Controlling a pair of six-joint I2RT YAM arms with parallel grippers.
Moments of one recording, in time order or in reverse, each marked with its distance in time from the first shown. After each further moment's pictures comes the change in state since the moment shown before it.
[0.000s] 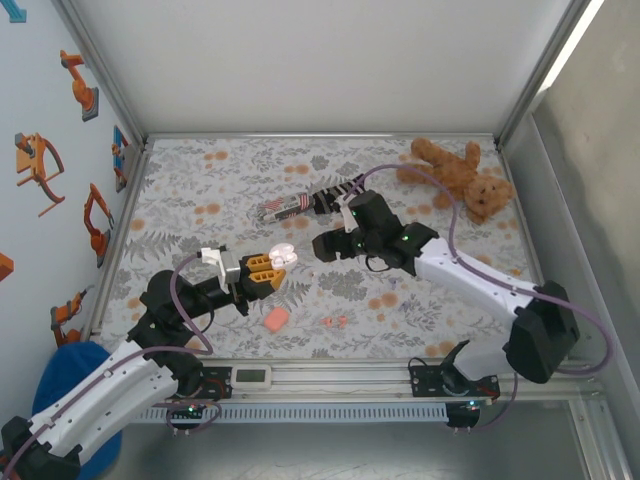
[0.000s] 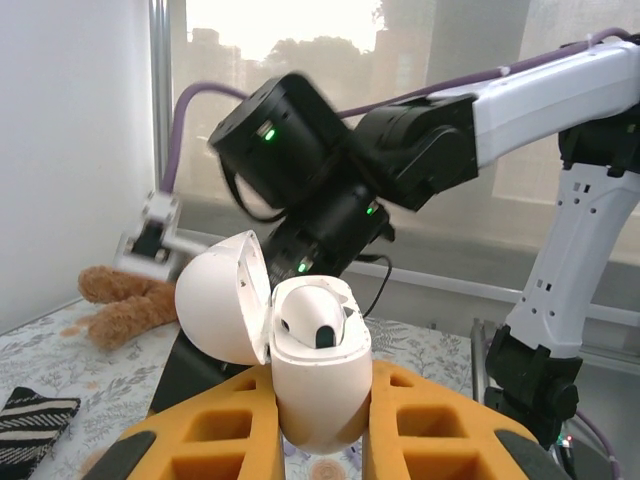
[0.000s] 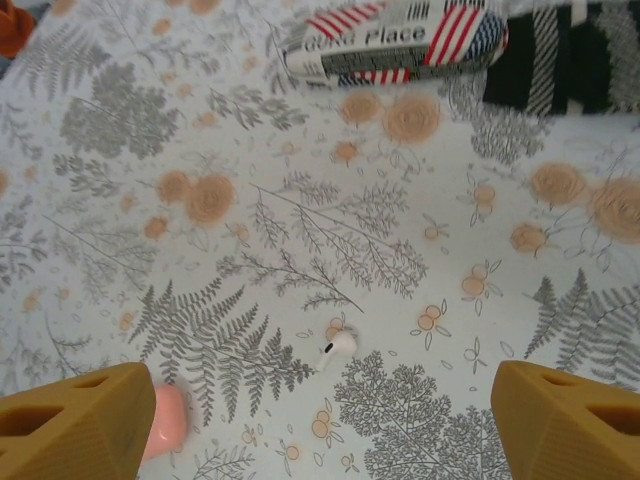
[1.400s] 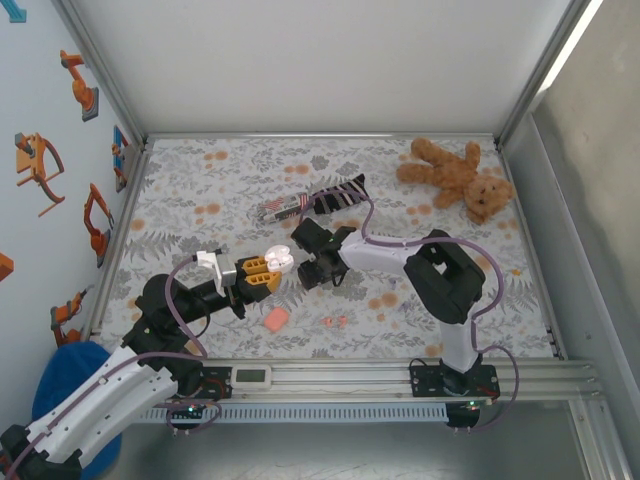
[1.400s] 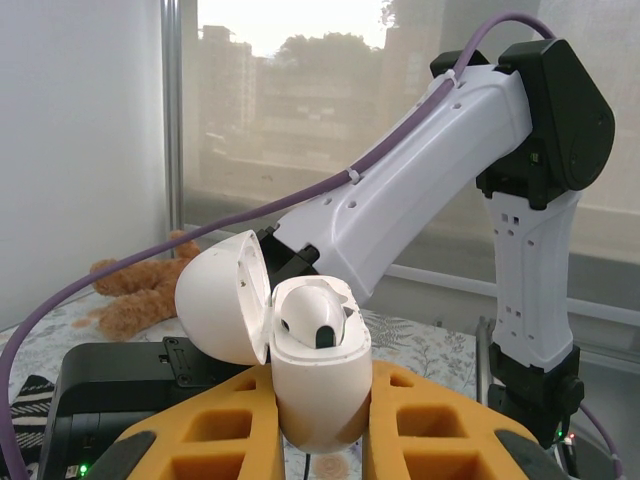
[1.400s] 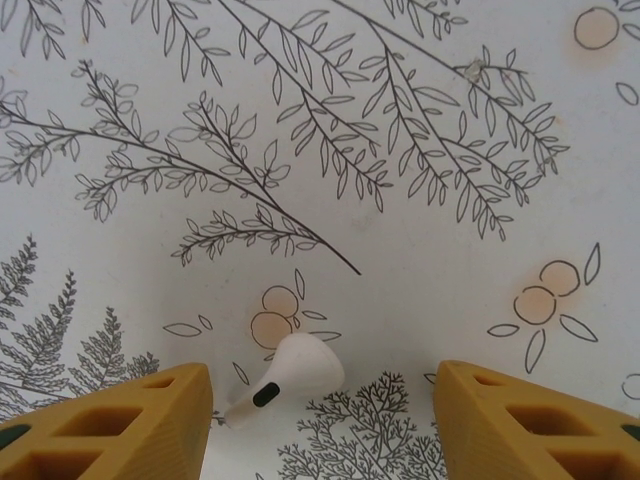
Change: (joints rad) left arm 0.000 -0.063 0.000 -0.072 -0.026 0.003; right arm 0.139 0.533 0.210 -0.151 0.149 -0.012
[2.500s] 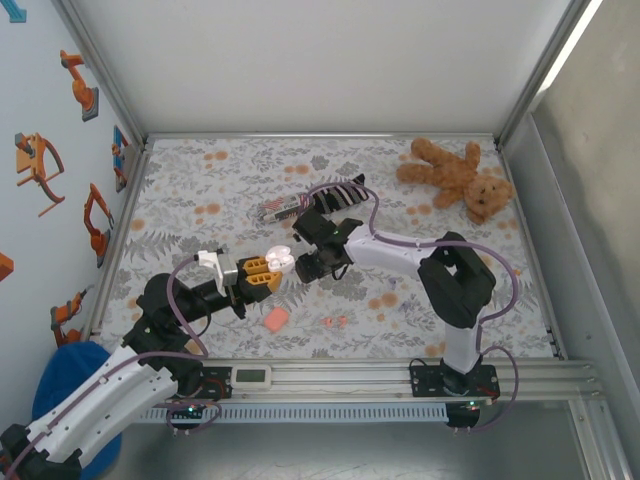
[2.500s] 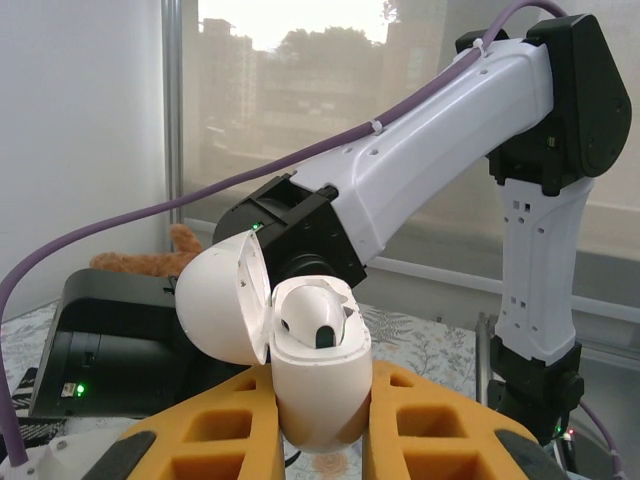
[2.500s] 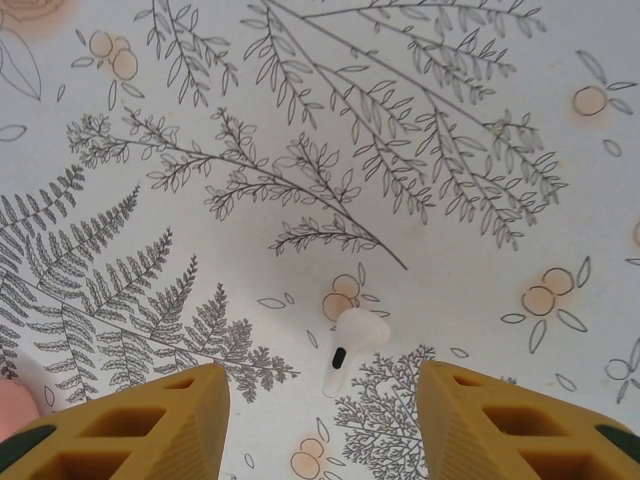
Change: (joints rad) left arm 0.000 0.003 0.000 -0.010 -0.001 0.000; right arm -0.023 -0.062 0.047 -0.041 -0.089 -0.030
